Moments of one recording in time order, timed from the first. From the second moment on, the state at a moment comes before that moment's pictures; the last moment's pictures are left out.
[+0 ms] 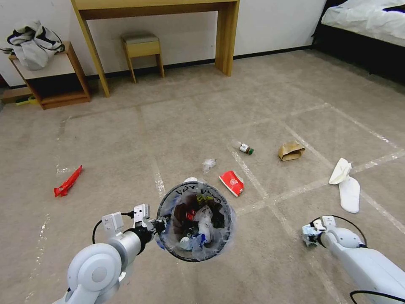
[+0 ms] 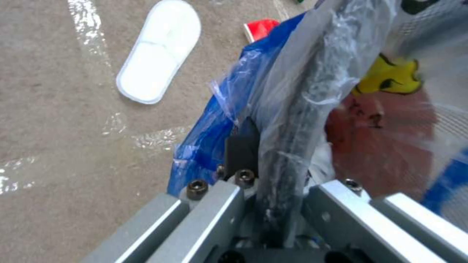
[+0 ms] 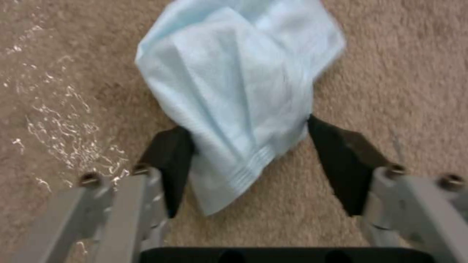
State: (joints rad) left arm 1.40 -1.10 -0.41 -2.26 -1.23 0.69 -0.52; right arm -0.84 0.85 0.04 0.95 0.75 -0.58 0.08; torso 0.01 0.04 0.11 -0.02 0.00
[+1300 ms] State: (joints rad) left arm 1.38 -1.06 -0.42 -2.26 -1.28 0.70 -0.52; right arm -0.98 0.62 0.20 1.50 0.95 -0.54 0.17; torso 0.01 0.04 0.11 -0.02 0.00
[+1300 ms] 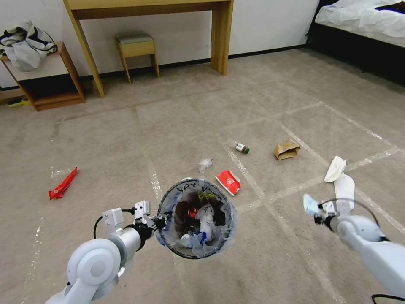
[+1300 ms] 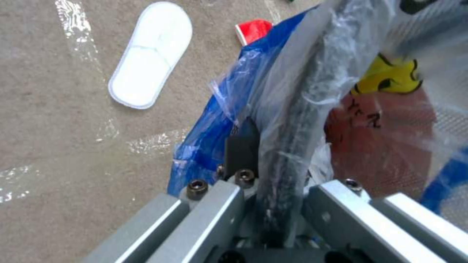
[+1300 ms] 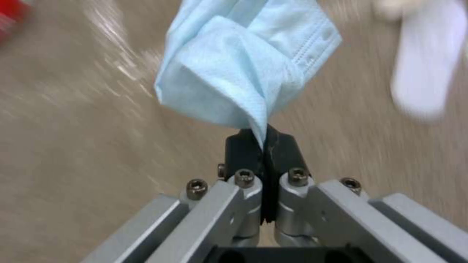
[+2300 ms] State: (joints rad) left arm 1.26 -1.05 -0.29 -2.19 -1.37 0.72 -0.60; right arm -1.13 0.45 0.51 2.34 1.28 -0.39 0.05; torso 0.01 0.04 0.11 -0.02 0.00
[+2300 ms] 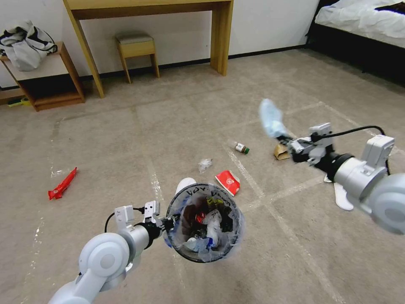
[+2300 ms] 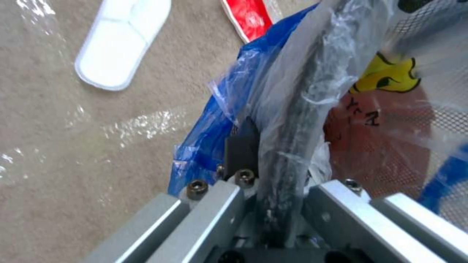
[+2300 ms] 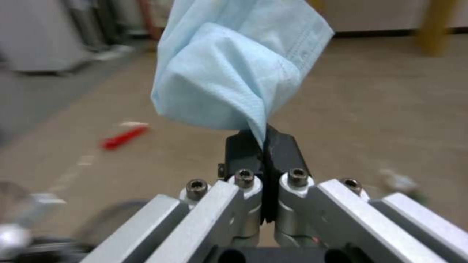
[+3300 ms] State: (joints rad) left arm 1.23 -1.09 -0.24 -2.30 -1.70 0.74 -0.92; right arm -1.43 0.45 0.39 2.42 1.03 -0.35 -0.19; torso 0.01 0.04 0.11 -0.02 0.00
